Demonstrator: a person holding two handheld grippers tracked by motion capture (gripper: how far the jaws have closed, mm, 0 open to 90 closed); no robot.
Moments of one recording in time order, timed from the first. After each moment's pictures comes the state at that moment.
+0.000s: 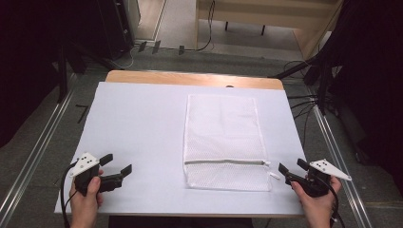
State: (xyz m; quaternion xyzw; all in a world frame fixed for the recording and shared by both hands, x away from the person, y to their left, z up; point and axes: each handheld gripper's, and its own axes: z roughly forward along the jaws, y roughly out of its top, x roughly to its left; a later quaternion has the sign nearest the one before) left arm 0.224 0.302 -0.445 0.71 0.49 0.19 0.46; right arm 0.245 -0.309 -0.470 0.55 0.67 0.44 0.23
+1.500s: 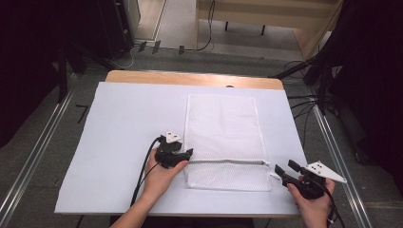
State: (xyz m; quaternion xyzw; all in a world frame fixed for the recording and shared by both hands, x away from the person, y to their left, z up) left arm 0.314 0.120 -0.469 0.78 0.49 0.15 0.35; right arm 0.239 -0.296 -0.473 0.53 0.68 0.45 0.21
